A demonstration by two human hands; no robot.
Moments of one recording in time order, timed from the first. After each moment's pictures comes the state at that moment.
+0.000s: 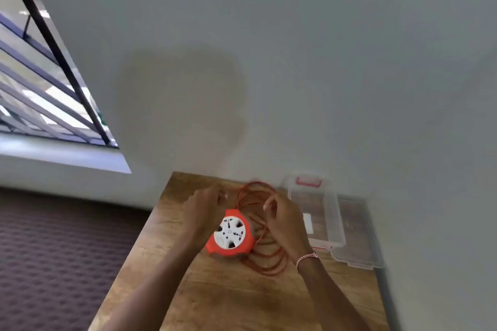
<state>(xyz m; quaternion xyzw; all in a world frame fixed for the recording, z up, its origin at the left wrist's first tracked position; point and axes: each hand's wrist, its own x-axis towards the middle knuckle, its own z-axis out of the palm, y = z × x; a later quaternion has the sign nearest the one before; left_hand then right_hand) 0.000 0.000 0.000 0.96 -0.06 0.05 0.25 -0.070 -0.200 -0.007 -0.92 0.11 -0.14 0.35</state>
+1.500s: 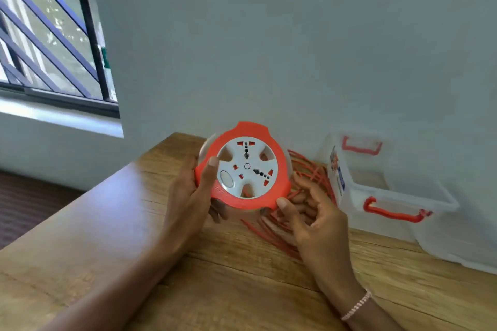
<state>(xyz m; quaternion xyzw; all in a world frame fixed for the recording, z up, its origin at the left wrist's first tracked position) -0.031 0.016 -0.232 0.69 -0.14 0.19 0.68 -0.092 -0.191 -0.246 -0.77 -0.06 -0.33 0.54</state>
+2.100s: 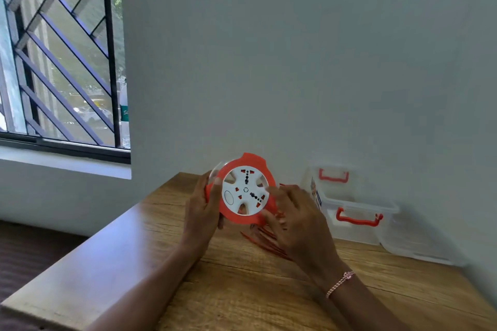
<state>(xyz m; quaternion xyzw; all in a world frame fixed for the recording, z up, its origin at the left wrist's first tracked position) -0.031 0.024 -0.231 0.68 -0.19 0.25 0.67 -0.109 -0.180 -0.216 -0.86 -0.15 -0.47 0.11</state>
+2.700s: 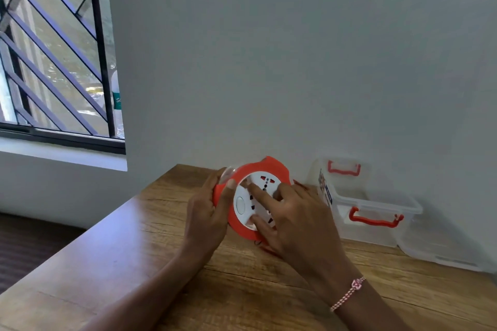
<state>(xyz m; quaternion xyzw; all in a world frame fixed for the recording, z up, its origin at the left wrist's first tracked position) -0.038 0.011 -0.228 0.67 -0.25 0.31 0.63 -0.107 -0.162 -0.199 -0.86 -0.16 -0.48 -0.04</state>
